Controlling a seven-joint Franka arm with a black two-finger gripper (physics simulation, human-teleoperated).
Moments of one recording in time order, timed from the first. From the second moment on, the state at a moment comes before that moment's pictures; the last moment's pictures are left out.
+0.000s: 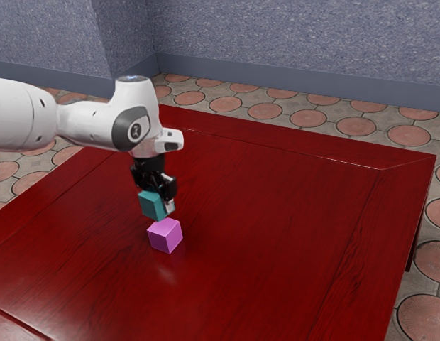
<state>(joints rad) -0.18 0.30 0.21 -1.88 -0.09 2.10 0.22</state>
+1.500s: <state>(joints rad) -0.21 0.31 0.21 -1.91 -0.05 2.15 0.04</state>
